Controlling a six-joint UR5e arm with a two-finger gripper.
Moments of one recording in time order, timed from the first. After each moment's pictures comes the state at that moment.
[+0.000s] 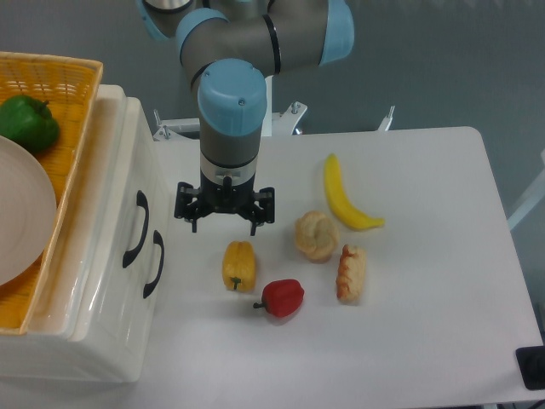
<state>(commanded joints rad) 2.32 -1.81 -1.58 -1.26 1.36 0.25</state>
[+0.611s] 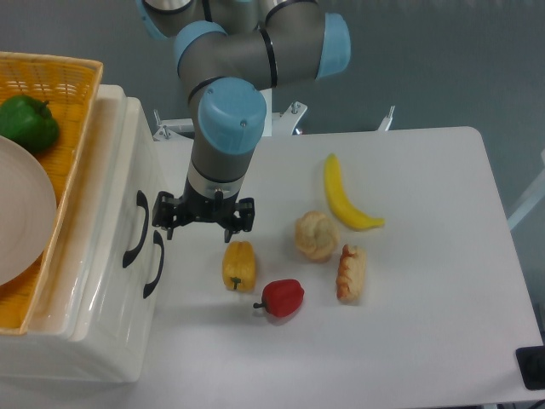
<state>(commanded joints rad) 2.31 -1.84 -1.58 -1.32 1.22 0.18</state>
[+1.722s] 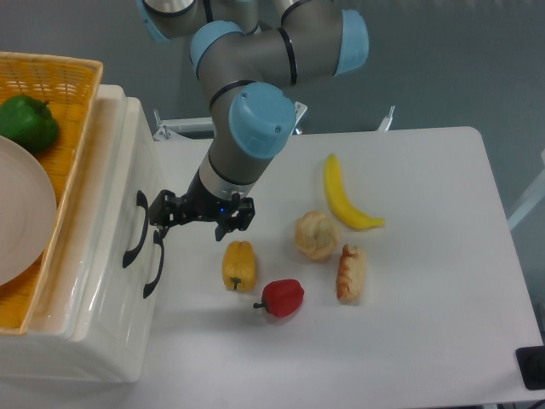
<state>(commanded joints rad) 2.34 -1.83 -1.55 -1.38 1.13 0.19</state>
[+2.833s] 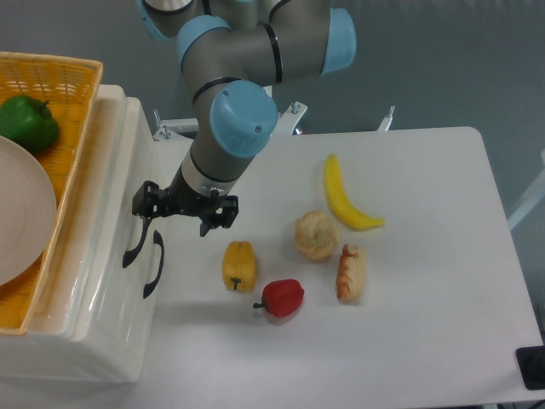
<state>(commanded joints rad) 2.31 -1.82 -1.56 -1.43 1.15 0.30</state>
